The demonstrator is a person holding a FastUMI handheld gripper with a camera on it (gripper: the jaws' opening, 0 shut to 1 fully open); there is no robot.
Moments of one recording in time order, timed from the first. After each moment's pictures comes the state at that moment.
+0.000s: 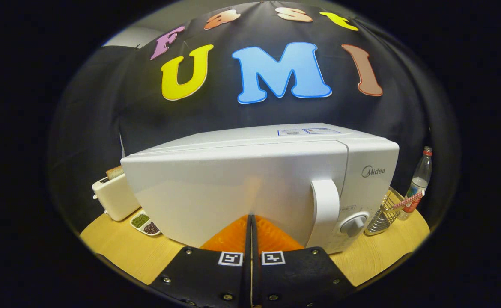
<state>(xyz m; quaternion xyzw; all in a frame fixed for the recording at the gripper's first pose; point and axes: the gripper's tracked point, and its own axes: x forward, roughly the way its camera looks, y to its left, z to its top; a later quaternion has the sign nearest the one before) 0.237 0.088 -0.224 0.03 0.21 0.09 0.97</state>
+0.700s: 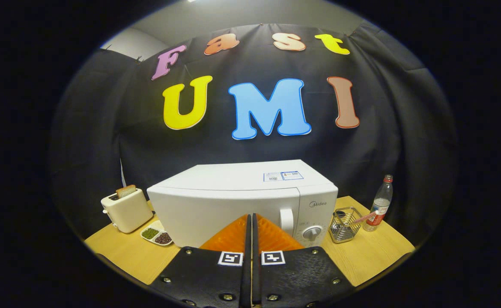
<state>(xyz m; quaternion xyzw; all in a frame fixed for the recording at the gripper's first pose) 0.160 0.062 -0.118 0.03 0.12 0.04 0.99</state>
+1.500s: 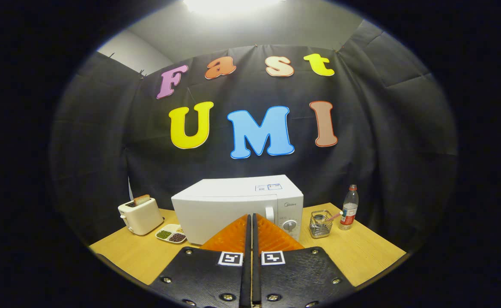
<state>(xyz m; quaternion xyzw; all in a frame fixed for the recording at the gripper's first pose) 0.032 0.044 -0.059 0.03 0.07 0.02 1.00</state>
